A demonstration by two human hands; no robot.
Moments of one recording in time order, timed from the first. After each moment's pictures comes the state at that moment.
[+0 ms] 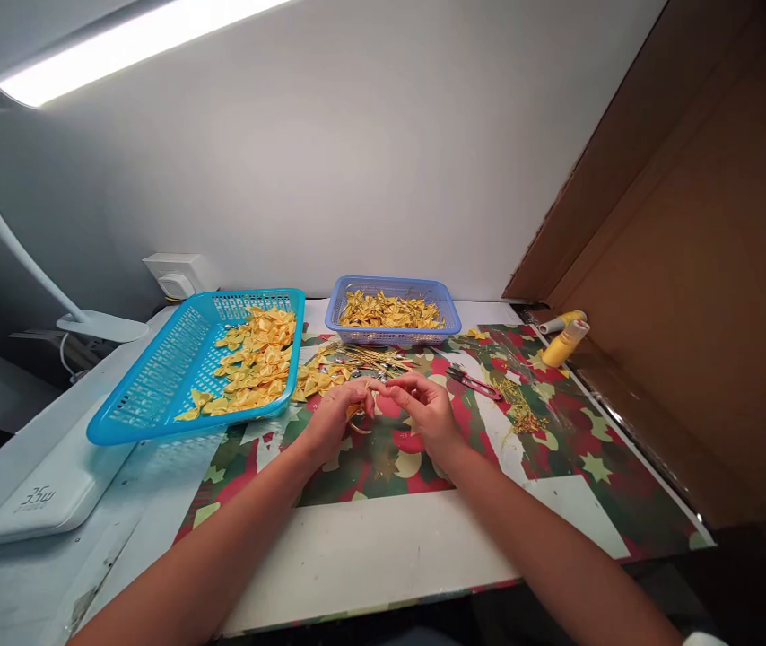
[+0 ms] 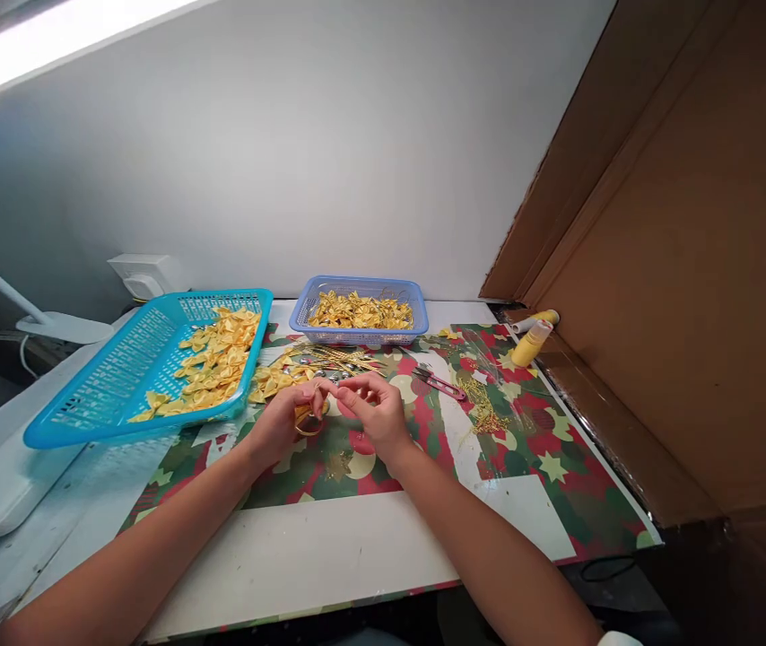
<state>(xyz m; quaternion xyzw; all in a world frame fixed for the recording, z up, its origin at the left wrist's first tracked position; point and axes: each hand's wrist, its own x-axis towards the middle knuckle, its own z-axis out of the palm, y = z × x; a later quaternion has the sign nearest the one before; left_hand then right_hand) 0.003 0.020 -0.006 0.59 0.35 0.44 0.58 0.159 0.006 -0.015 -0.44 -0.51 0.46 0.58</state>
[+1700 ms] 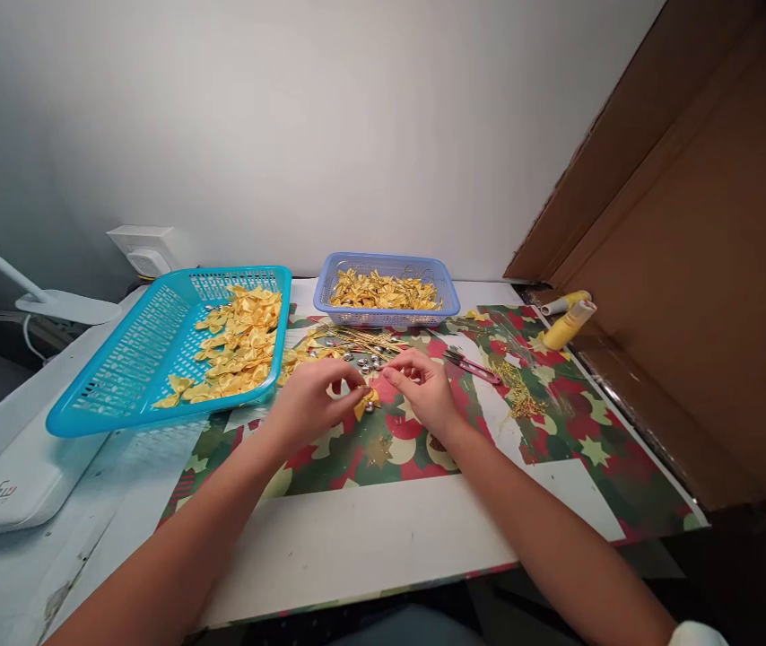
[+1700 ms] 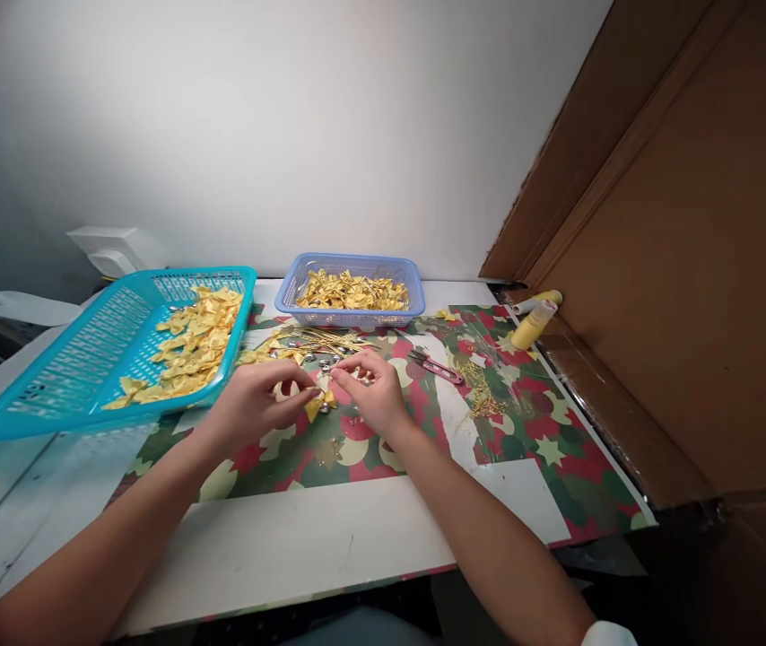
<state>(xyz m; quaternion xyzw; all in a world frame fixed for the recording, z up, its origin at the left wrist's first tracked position) -0.016 0.018 0.021 0.84 0.42 0.28 0.18 0.171 0.017 -0.017 -0.44 -0.60 0.37 0.56</state>
